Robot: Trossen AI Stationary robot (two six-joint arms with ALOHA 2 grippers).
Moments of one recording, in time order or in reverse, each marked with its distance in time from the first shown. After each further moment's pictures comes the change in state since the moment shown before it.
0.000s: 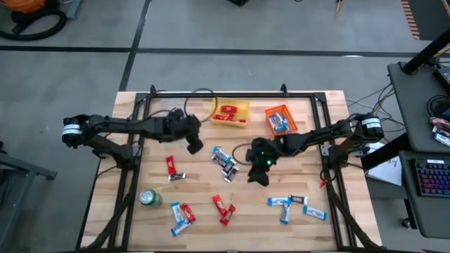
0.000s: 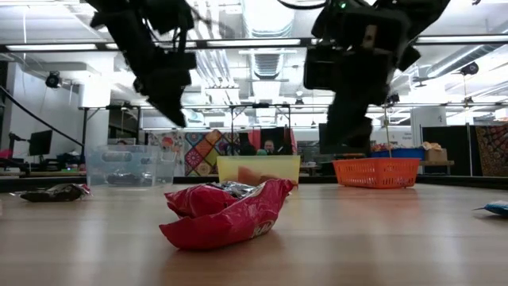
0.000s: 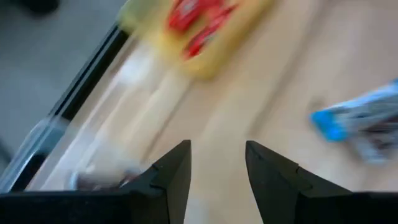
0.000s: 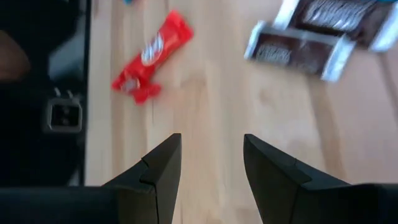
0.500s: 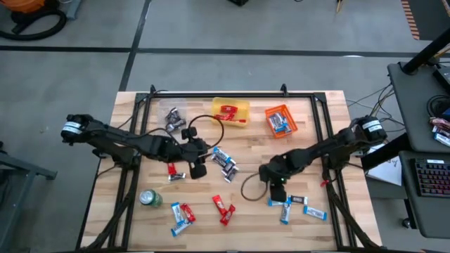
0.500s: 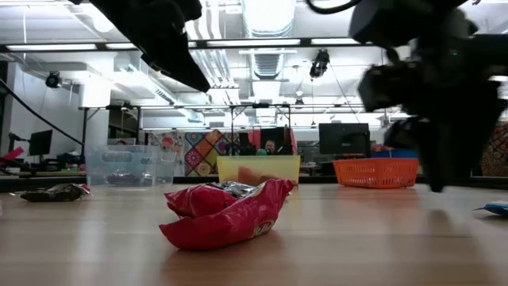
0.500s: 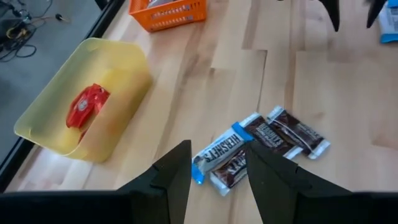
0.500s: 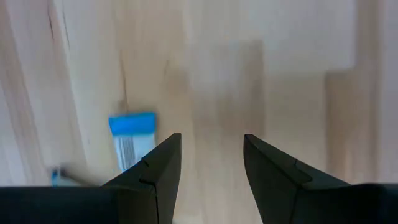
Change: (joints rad) left arm -0.308 0.000 0.000 0.237 -0.002 0.068; right arm 0.241 -0.001 0.000 -0.432 0.245 -0.045
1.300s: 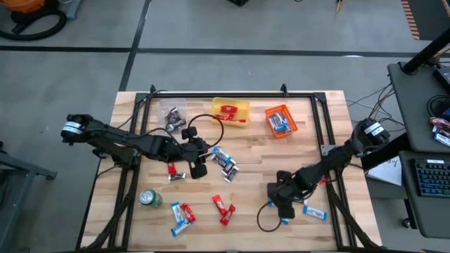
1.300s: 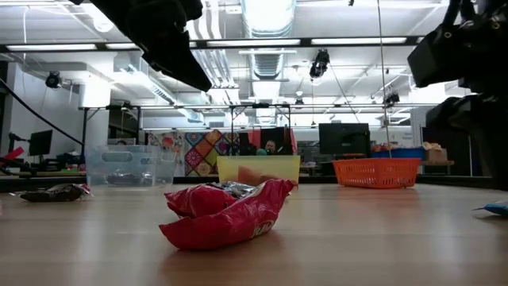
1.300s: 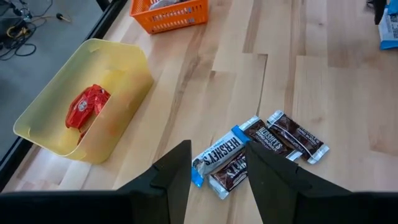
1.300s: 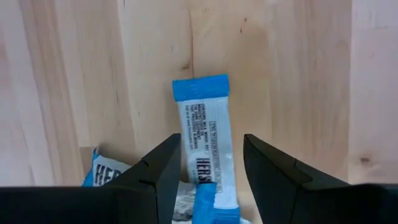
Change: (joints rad) left arm -0.003 0.000 0.000 0.011 0.000 -0.011; right arm 0.277 0.001 0.031 -0.026 0.176 0.239
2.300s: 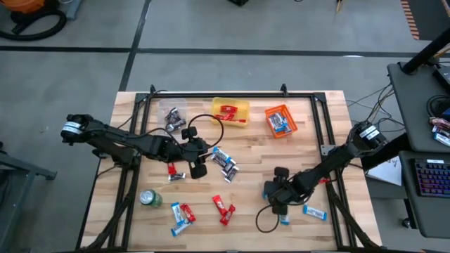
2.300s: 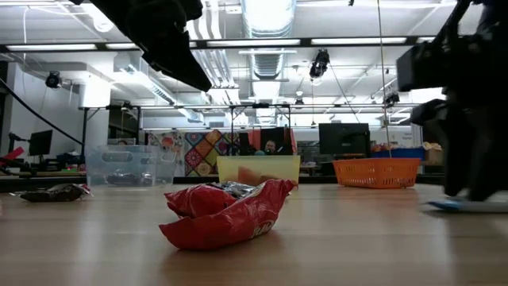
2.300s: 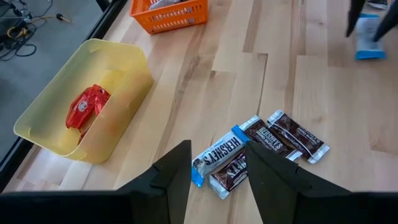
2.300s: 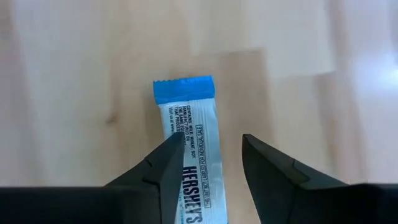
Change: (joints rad) left arm 0.000 0.000 0.000 -0.001 0.000 0.003; right arm 0.016 0.099 0.002 0.006 0.283 0.009
